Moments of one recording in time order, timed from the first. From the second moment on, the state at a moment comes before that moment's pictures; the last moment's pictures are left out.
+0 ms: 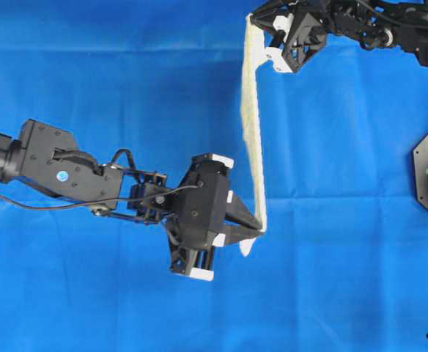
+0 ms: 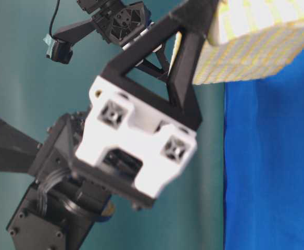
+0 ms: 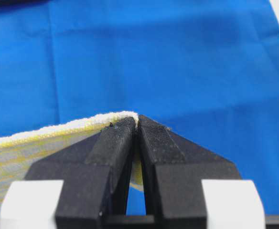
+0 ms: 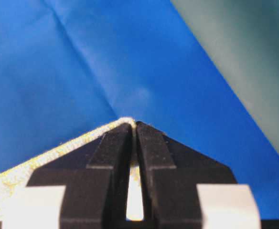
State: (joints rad) left arm -0.20 0.18 0.33 -0.05 -0.07 0.05; right arm -0.54 -0.13 0.70 0.30 -0.02 -0.16
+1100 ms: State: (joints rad) left arm -0.20 0.26 0.44 -0.05 -0.28 0.01; right arm -0.53 -0.02 0.67 0.30 0.02 -0.16
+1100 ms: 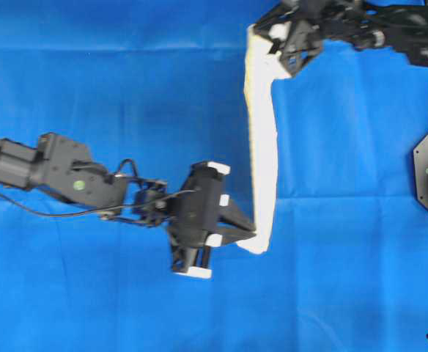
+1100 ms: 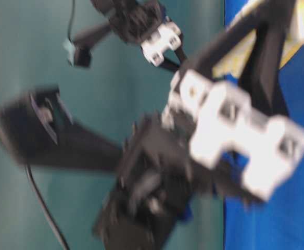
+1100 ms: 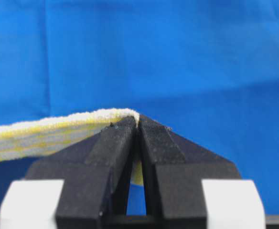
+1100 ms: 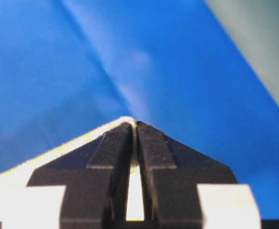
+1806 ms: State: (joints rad) left arm -0.24 0.17 0.64 -0.05 -0.37 -0.09; right arm -0.44 0.19 0.47 0.27 0.05 -0.17
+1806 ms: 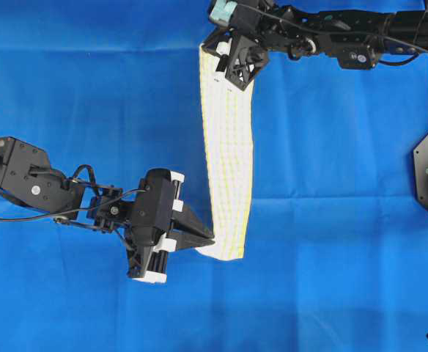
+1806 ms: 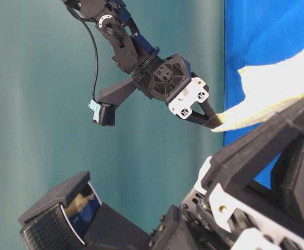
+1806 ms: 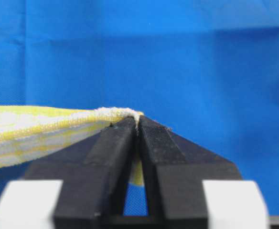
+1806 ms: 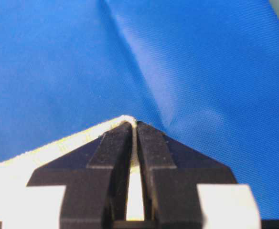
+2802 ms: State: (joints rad) left arm -0.08 -0.16 0.69 -0.05 0.03 -0.01; right arm -0.37 -0.13 0.70 0.20 0.03 -0.16
